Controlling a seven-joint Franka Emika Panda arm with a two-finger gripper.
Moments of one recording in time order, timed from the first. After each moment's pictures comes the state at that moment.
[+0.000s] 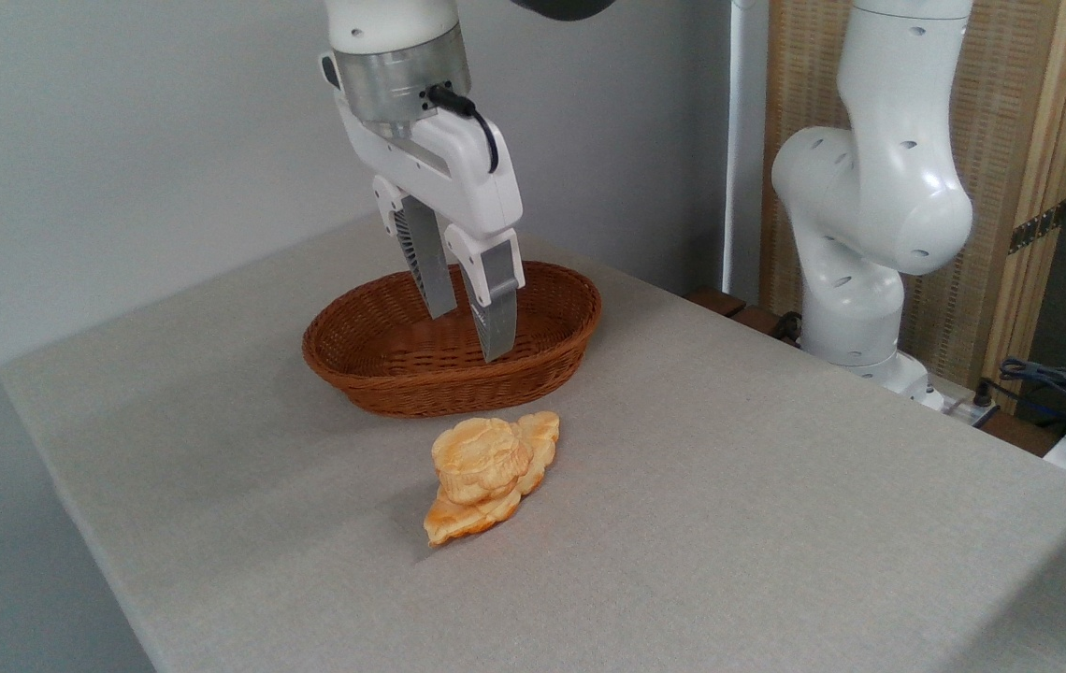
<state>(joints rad) -0.32 -0.15 0.20 -1.86 -0.02 1.65 0.75</state>
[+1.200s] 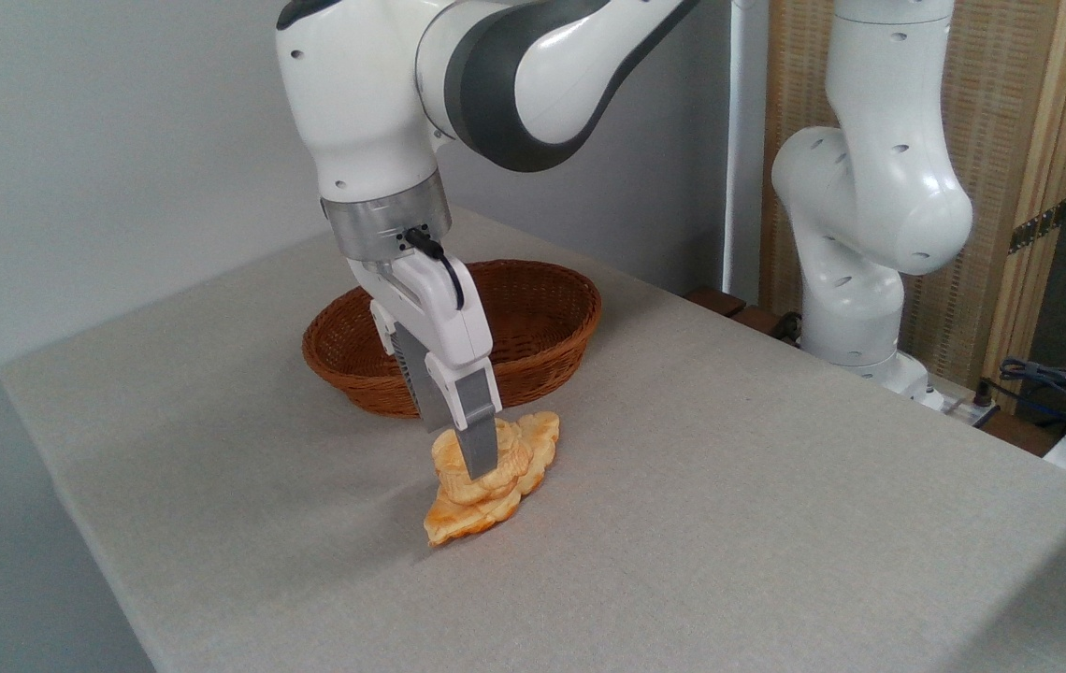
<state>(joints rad) -0.32 -0.04 0.20 -1.99 0.06 1.91 0.79</state>
